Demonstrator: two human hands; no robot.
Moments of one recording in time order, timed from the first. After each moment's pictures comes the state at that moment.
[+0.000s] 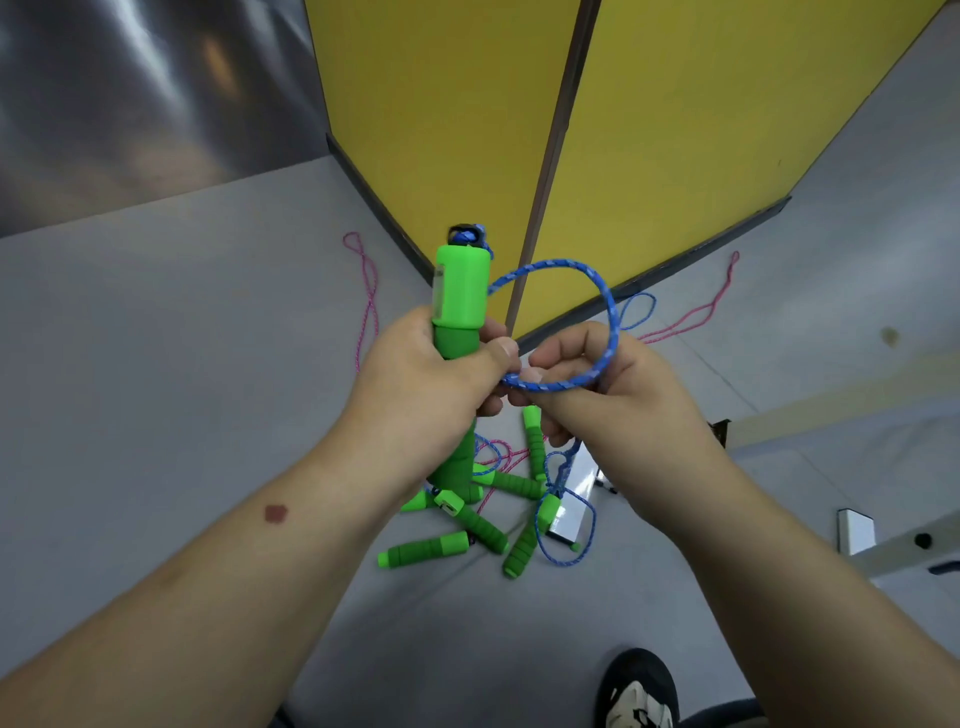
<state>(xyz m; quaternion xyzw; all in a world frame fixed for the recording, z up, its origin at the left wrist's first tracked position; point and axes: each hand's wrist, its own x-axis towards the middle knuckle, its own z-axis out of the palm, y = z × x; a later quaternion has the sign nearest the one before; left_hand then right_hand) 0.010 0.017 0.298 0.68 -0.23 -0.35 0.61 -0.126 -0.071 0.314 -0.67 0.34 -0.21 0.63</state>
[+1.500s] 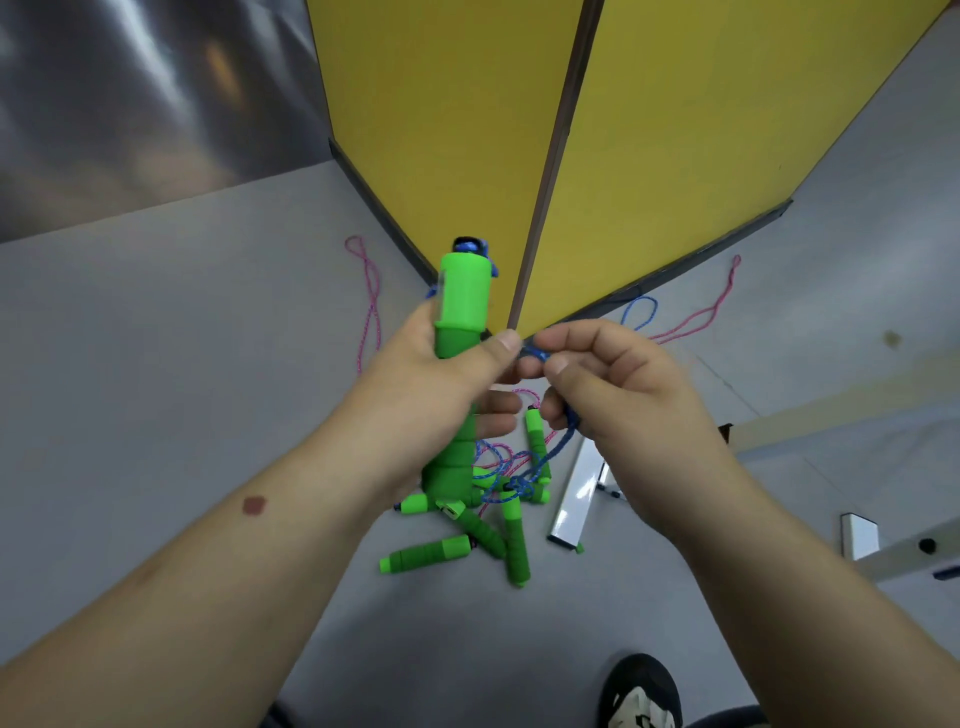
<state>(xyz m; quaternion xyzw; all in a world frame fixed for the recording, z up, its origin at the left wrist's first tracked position) 0.009 0.021 0.314 0.62 -0.19 -0.45 0.62 -0.126 -0.073 0.311 -0.63 0.33 -0.24 0.65</state>
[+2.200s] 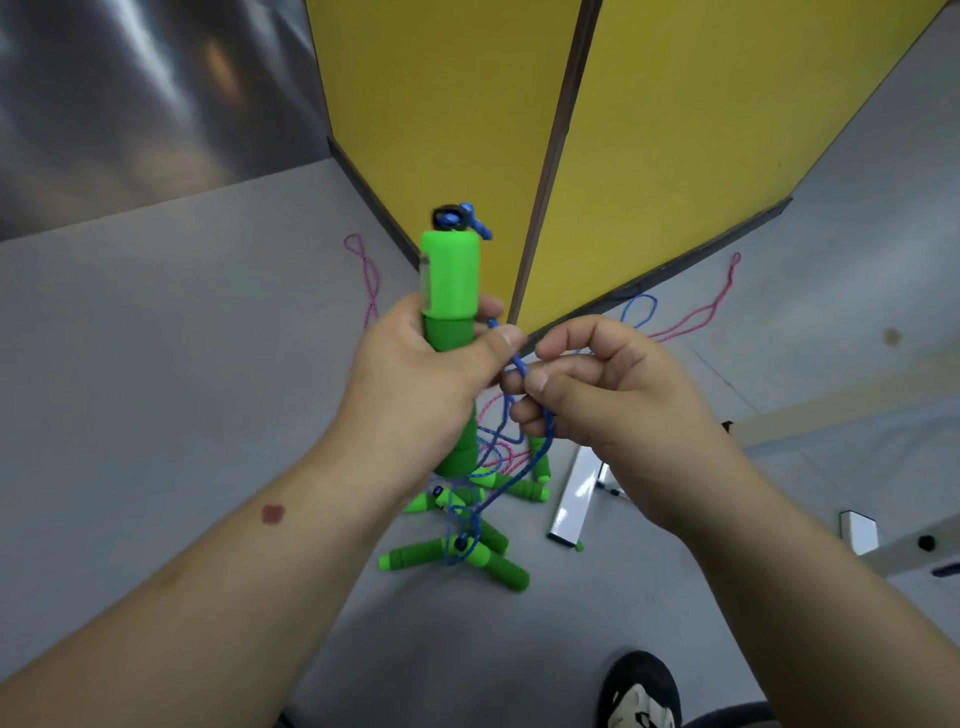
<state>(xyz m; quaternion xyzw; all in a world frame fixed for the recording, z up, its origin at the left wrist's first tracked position) 0.008 0.018 0.303 0.64 -0.22 -0.31 0.66 -0.127 -0.073 0.318 -0.60 0.29 -0.20 0.71</state>
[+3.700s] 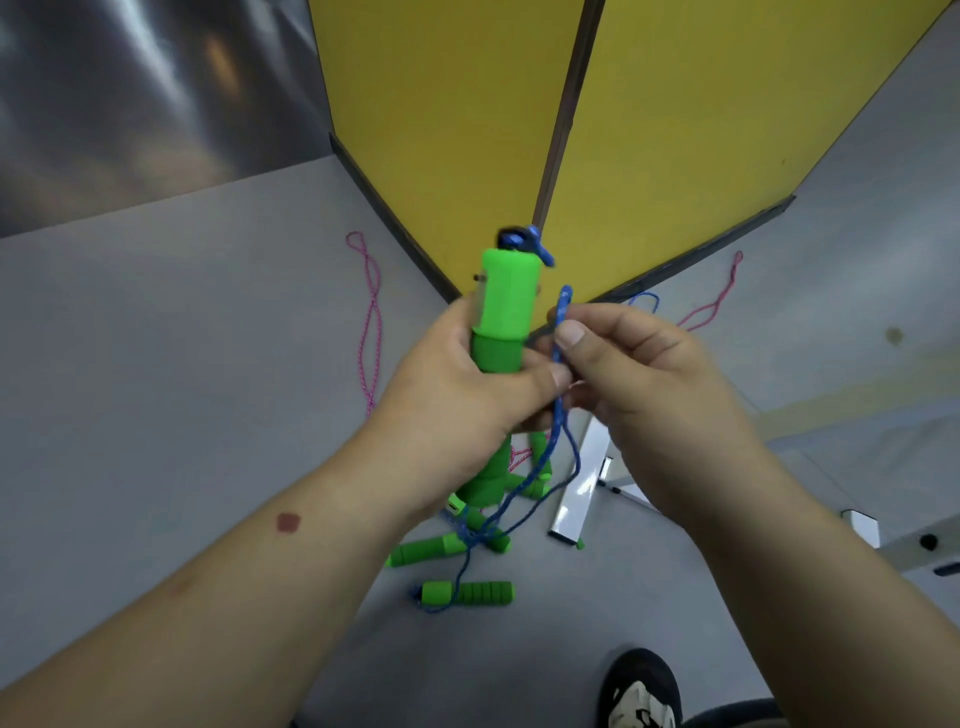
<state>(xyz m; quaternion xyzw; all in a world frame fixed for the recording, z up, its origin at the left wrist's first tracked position) -0.008 0.020 0.309 0.58 -0.29 -0.42 0.64 -0.127 -0.081 0.313 -0.59 0.33 -0.27 0.68</state>
